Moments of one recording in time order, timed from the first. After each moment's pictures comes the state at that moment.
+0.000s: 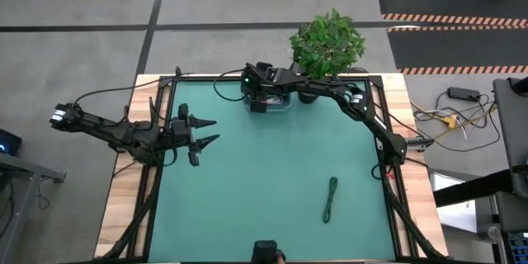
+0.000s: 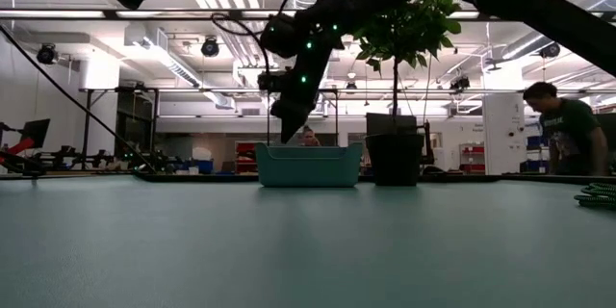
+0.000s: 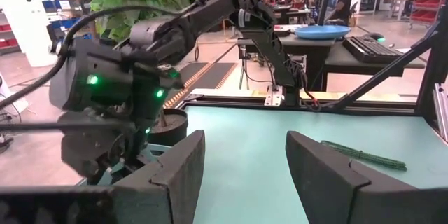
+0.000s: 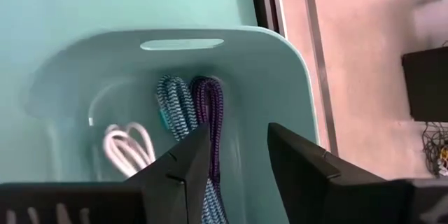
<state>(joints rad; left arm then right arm) -0.28 0.61 0.50 0.10 -0.57 0.03 -0.38 2.35 2.14 -0.77 0.29 -0.40</state>
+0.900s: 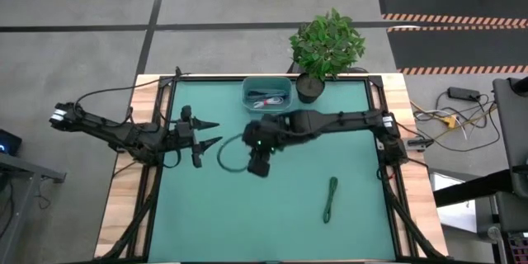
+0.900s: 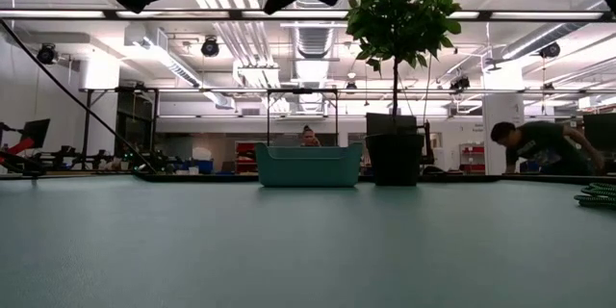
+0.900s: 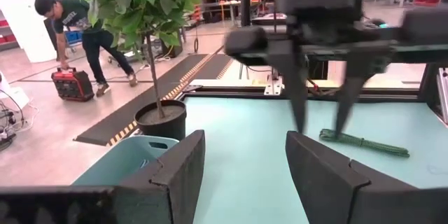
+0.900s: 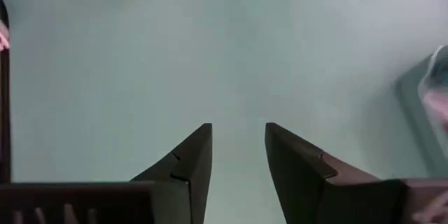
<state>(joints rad) -0.28 0.65 0.50 0.10 -0.56 0.03 0.09 2.06 2.14 -1.03 0.07 0.33</state>
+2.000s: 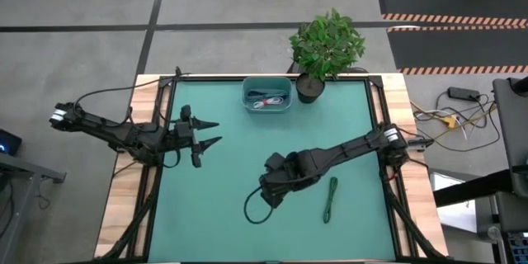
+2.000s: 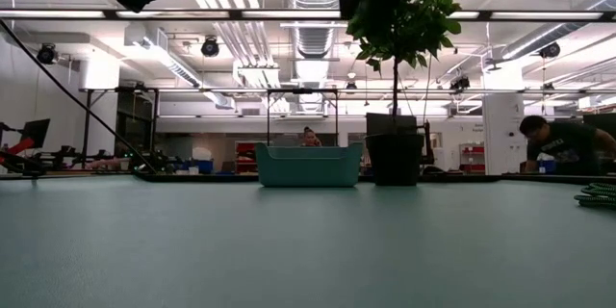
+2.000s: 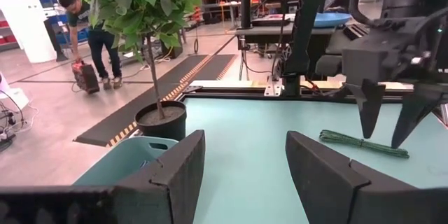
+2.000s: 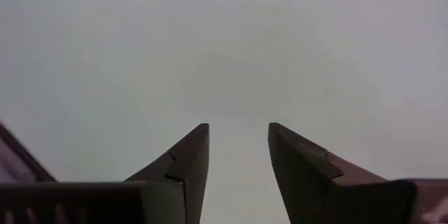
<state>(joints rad) -0.28 0.65 0.50 0.10 -0.56 0.03 0.33 2.06 2.01 -1.28 0.13 1.07</state>
